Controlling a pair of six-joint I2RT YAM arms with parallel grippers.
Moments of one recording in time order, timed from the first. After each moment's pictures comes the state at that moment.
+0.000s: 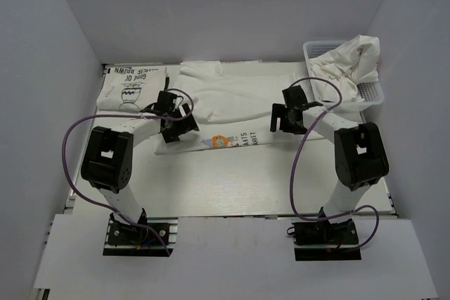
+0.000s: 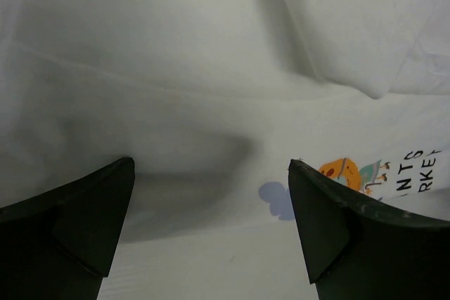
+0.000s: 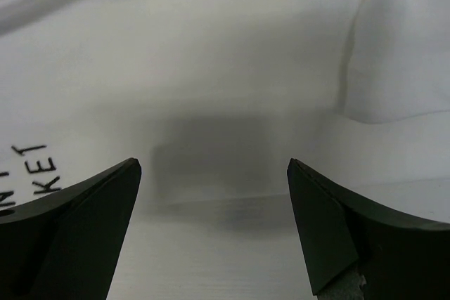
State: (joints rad) left arm -0.27 1.74 1.04 -0.30 0.12 -0.64; right arm 0.31 1.74 1.11 -0.42 0.09 0.31
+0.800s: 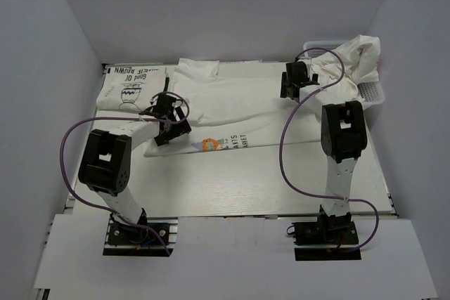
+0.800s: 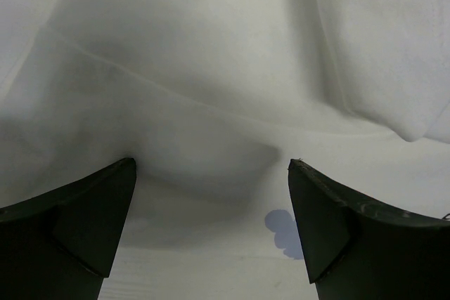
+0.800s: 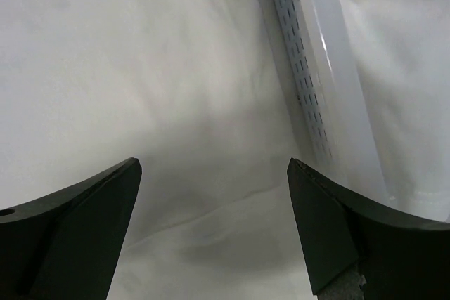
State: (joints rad) left arm -0.26 1.71 1.00 -0.34 -0.12 -0.65; right arm 0.21 2.12 1.54 -0.21 0.48 0.19
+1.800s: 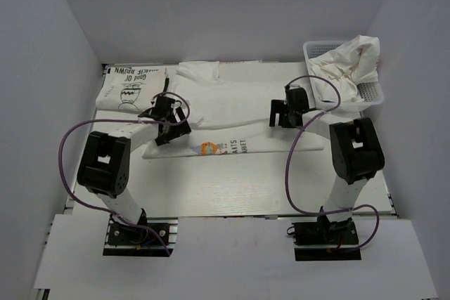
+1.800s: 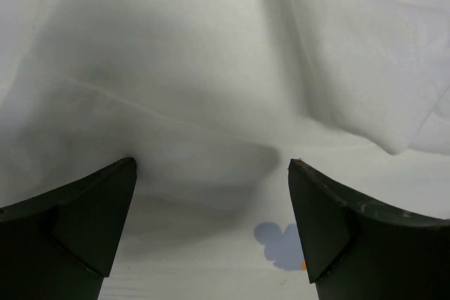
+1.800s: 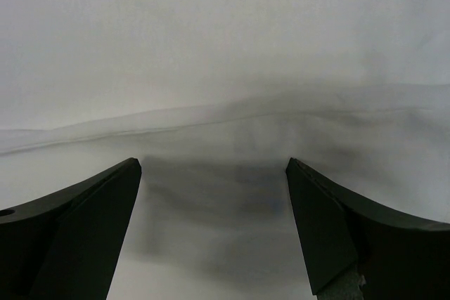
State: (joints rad) left arm -0.26 1.71 1.00 -0.32 -0.09 -0.60; right arm 0.27 1.86 1.08 -0.09 0.05 0.22
